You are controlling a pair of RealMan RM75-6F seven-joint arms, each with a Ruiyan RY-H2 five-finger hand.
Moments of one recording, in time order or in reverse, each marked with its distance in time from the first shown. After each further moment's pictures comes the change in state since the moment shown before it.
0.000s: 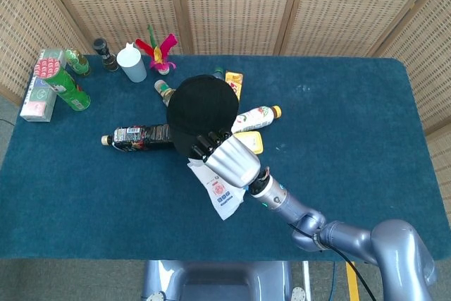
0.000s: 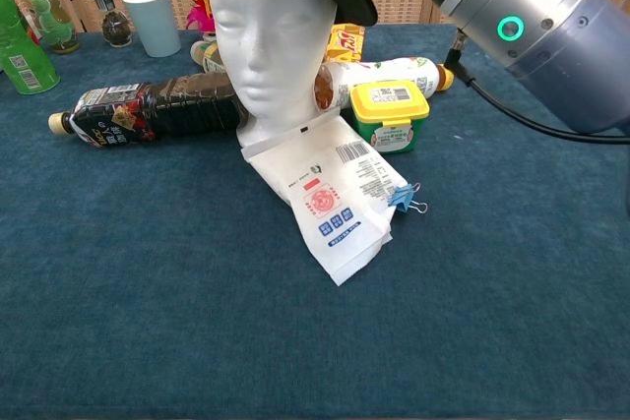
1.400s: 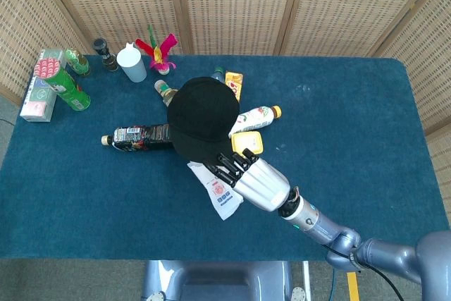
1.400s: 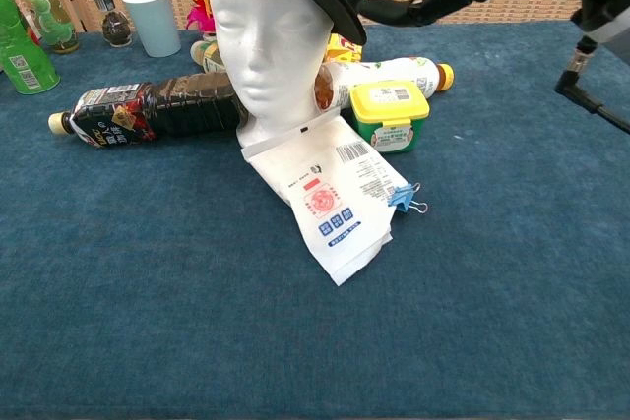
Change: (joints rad) left arm -0.003 0.006 -0.002 -0.030 -0.008 -0.008 0.028; right arm -0.171 0.206 -0.097 -0.243 -0.144 0.053 -0.053
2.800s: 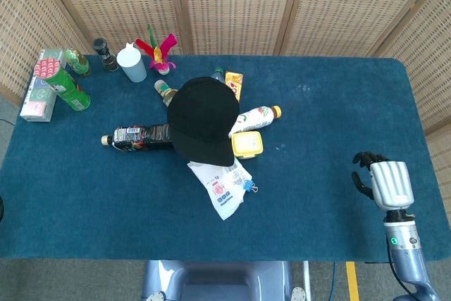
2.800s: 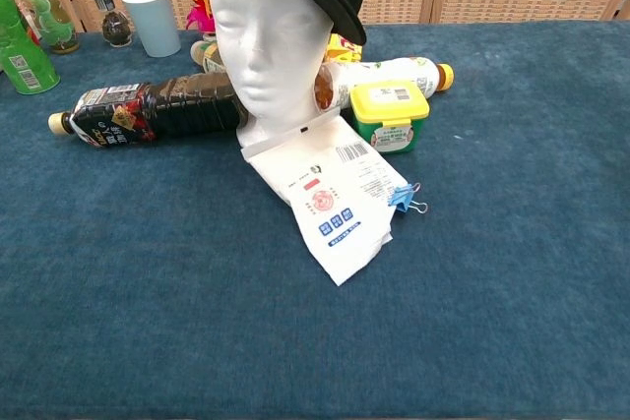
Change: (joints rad) left arm -0.047 -0.001 -0.022 -0.081 -0.059 -0.079 0.126; right arm -0.489 0.257 -0.031 -0.104 0.485 -0.029 0.270
